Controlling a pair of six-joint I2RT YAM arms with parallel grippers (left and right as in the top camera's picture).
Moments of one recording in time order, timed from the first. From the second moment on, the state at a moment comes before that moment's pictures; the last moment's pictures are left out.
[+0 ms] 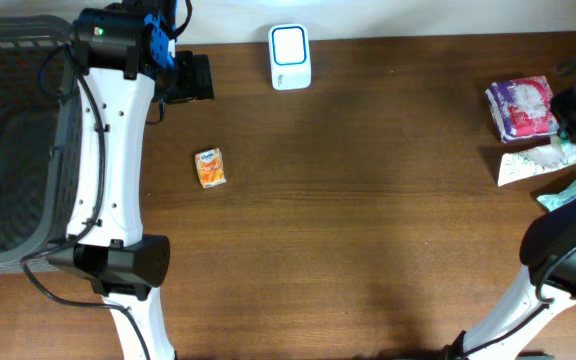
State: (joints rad) left arm -0.17 2.12 2.58 -1.63 -0.15 -0.26; right arm -0.42 2.09 2.17 -1.47 0.34 0.83
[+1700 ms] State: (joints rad) left arm -0.27 2.32 2.43 -1.62 0.00 -0.33; right arm -0.18 2.03 1.89 -1.14 -0.31 0.44
